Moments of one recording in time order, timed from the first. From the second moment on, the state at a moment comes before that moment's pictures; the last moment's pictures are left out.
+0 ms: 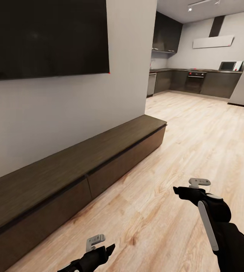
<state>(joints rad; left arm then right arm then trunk) -0.07 -0.09 -0.15 -1.13 0.48 0.44 -0.08 -0.37 -0.07 -0.11 -1.62 -0.06 0.93 -0.04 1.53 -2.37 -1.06</state>
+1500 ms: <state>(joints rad) -0.08 -0.08 -0.08 -1.15 0.50 0.43 -0.05 -0.36 -0.04 -0.10 -1.62 -0.05 1.04 -0.05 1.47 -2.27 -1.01</state>
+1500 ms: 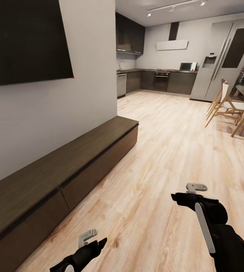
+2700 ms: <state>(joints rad) -0.08 -0.07 -0.05 -1.16 0.59 0.41 -0.06 -0.37 -0.04 -0.11 -1.62 -0.05 1.04 -0.06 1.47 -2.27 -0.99</state>
